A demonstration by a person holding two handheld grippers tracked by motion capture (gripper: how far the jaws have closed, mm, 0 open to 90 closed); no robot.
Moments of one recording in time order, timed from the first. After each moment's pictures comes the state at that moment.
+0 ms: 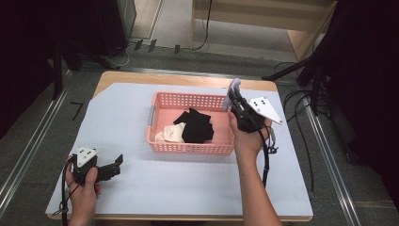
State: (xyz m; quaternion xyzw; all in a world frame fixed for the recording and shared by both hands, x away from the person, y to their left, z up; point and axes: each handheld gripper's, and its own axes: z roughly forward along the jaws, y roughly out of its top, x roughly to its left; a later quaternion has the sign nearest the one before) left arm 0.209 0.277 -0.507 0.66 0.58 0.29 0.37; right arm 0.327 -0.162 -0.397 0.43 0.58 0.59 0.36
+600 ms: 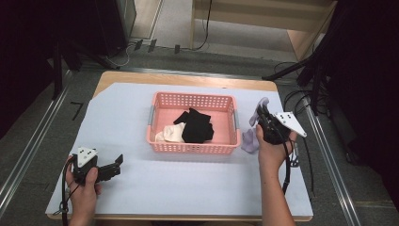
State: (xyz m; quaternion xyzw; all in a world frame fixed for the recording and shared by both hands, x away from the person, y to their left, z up) left arm 0.209 0.276 -0.507 0.66 0.58 0.29 0.37; right arm 0.322 -0.241 -0.447 0.52 0.57 0.52 0.37
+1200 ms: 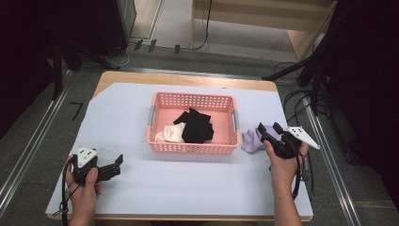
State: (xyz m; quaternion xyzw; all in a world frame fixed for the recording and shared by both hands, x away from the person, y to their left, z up) left arm 0.208 0.276 -0.506 0.66 0.58 0.30 0.37; right arm 0.296 -0.279 -0.476 0.56 0.58 0.52 0.29
